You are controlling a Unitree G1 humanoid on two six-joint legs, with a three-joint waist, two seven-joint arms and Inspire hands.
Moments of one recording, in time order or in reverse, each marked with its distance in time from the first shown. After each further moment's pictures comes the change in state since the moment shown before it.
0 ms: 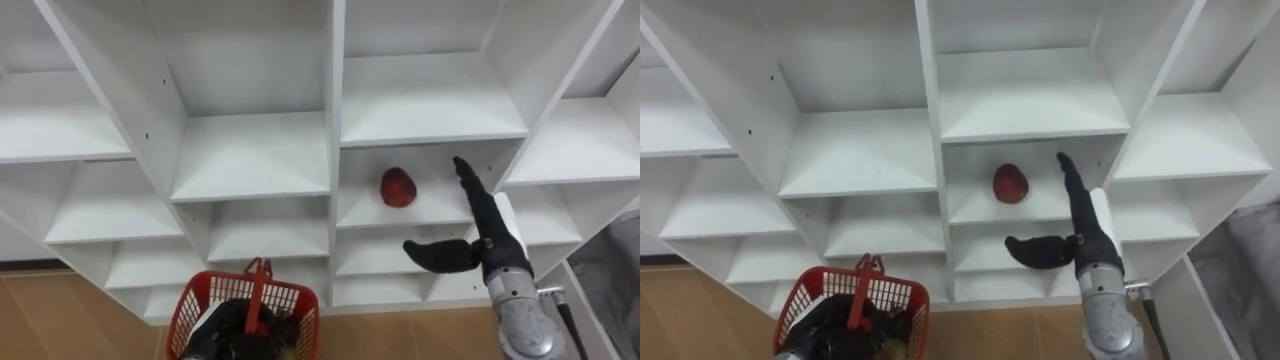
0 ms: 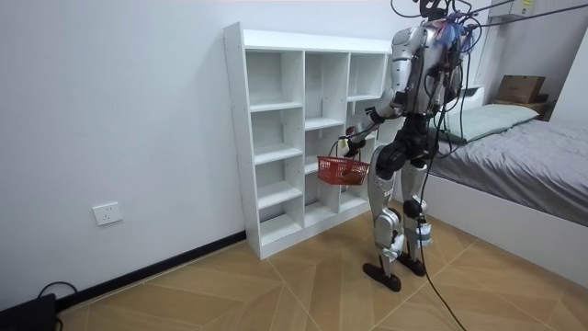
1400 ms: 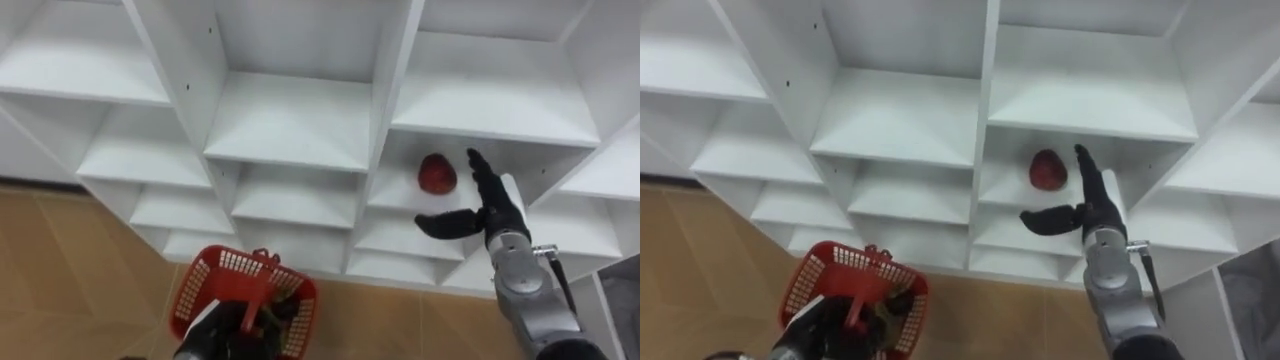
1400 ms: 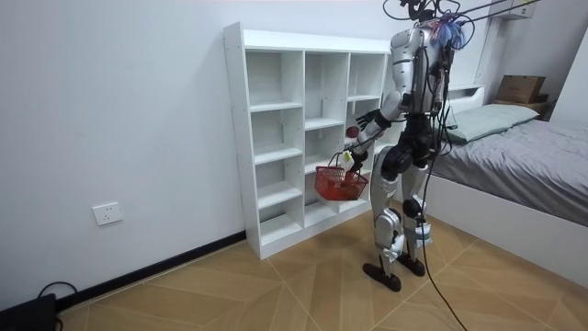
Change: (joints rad) left arm -0.100 0.008 0.010 0.091 0.098 0.037 -0.060; right arm -0.389 -0.020 0.049 0.597 0.123 0.000 -0.016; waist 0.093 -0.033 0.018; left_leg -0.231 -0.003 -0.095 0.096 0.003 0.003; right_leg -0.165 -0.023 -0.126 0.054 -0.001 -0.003
